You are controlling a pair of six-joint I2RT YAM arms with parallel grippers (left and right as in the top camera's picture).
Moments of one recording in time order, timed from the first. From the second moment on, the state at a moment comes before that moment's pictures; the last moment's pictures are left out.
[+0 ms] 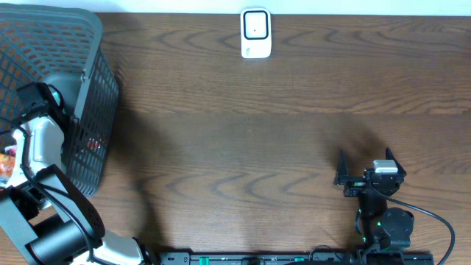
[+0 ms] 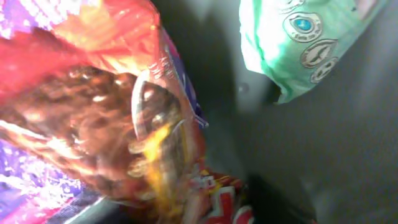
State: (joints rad) left arm 0.52 1.73 1.15 -0.71 -0.16 -0.62; right arm 0.00 0.01 0.01 -0.07 0.00 -0.06
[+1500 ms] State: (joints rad) left arm 0.52 1.73 1.27 -0.73 -0.11 -0.72; right arm 0.00 0.01 0.01 -0.07 0.00 -0.06
